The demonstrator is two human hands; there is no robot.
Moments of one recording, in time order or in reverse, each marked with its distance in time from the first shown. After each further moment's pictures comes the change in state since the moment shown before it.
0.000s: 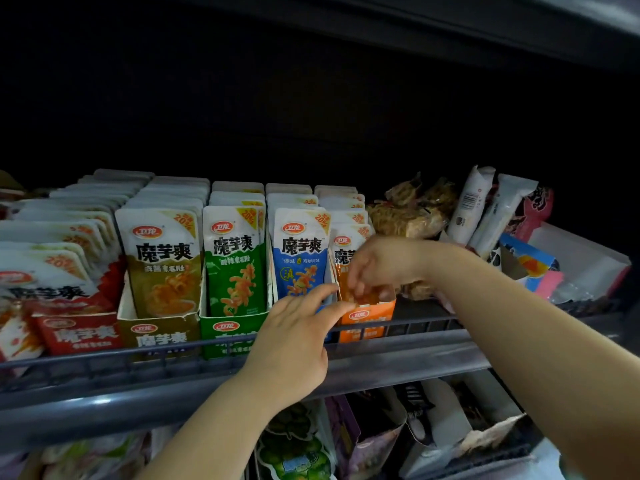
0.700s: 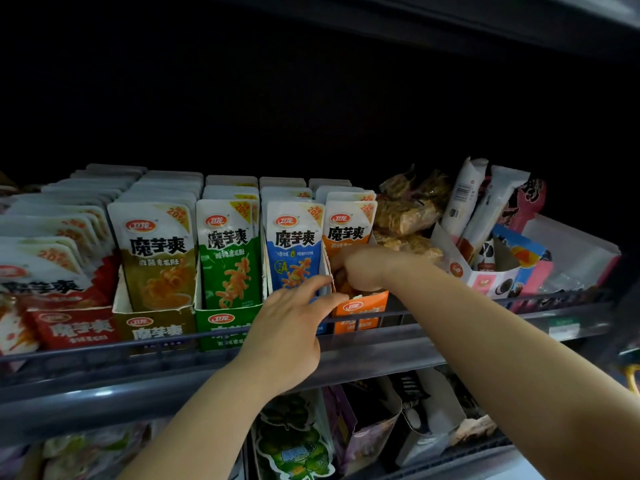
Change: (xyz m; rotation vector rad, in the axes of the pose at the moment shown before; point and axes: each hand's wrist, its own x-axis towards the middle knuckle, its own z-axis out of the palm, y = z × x) left_hand 0.000 -0.003 0.002 -0.025 -0.011 -0.005; right_hand 0.028 -0.004 0.026 -0.411 -0.010 0.073
